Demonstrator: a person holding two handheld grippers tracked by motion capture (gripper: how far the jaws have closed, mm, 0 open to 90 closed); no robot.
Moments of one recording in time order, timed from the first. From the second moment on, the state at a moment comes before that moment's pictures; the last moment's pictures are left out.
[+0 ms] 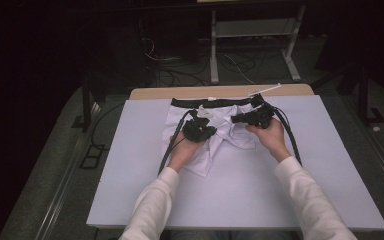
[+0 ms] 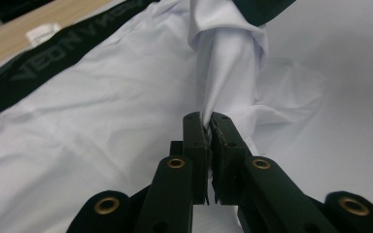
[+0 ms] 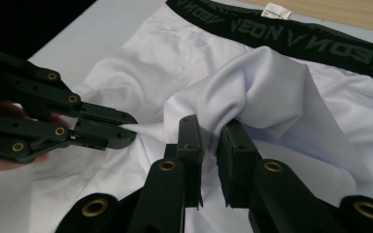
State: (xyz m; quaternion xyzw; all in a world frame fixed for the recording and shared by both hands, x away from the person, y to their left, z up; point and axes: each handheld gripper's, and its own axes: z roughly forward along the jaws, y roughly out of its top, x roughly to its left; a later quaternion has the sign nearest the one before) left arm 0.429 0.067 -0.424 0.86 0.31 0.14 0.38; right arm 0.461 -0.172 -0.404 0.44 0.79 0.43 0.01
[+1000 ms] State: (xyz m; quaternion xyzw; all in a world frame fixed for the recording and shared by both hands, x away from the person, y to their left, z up) left arm 0.436 0.067 -0.427 0.84 0.35 0.09 0.41; right arm 0.479 -0.227 -0.427 0.46 0.78 0.43 0.03
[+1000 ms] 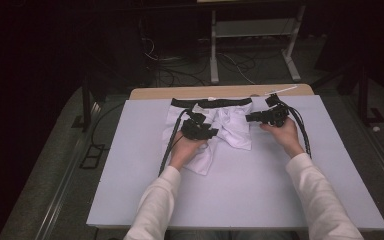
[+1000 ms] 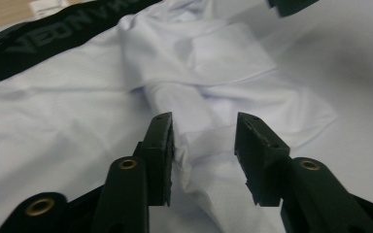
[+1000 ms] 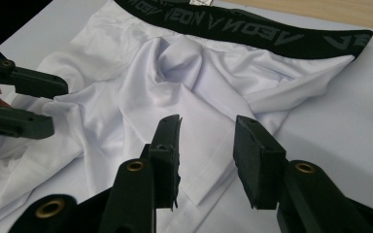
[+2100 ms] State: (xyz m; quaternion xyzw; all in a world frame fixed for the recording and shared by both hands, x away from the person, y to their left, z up) left arm 0.406 -0.038 -0.464 0.87 0.27 0.09 0.39; right arm 0.470 -0.226 -0.445 0.45 0.78 0.43 0.01
